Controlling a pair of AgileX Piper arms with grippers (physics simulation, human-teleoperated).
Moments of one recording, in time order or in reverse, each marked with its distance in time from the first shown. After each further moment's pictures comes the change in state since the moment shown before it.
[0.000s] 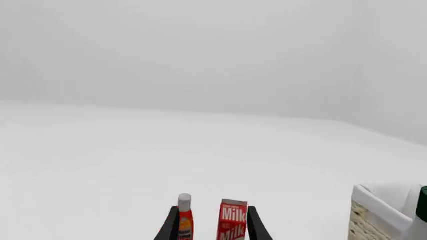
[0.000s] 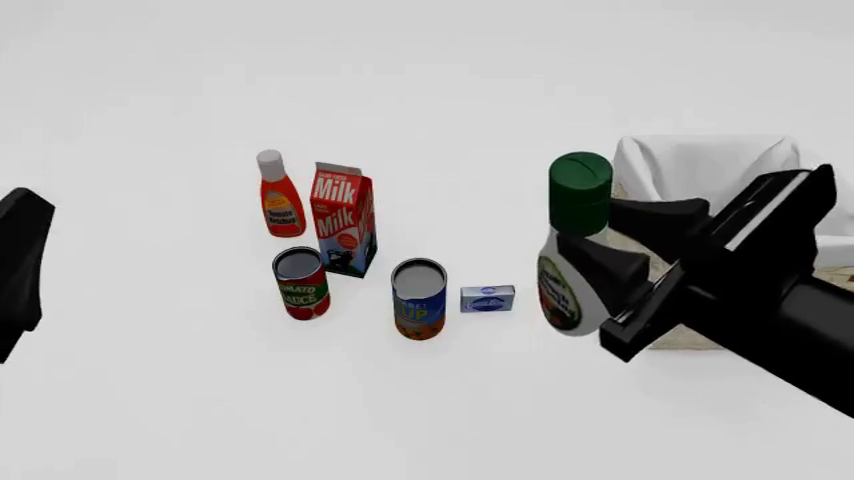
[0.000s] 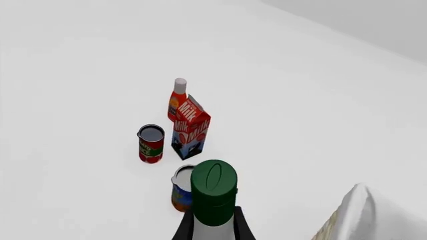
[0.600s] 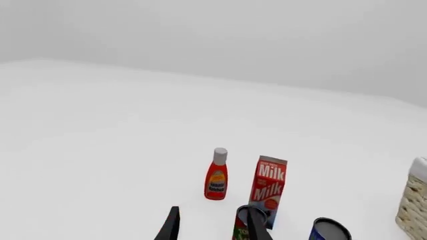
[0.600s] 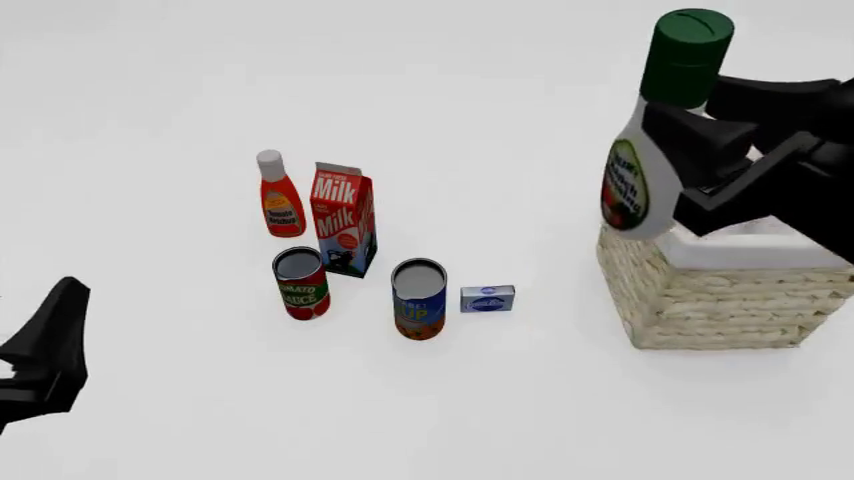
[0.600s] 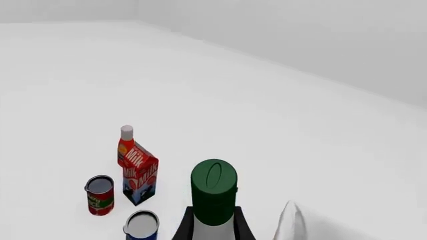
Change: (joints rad) left arm 0.157 -0.060 0.246 -0.048 -0.022; right arm -0.186 -0.009 -0.195 0.034 0.008
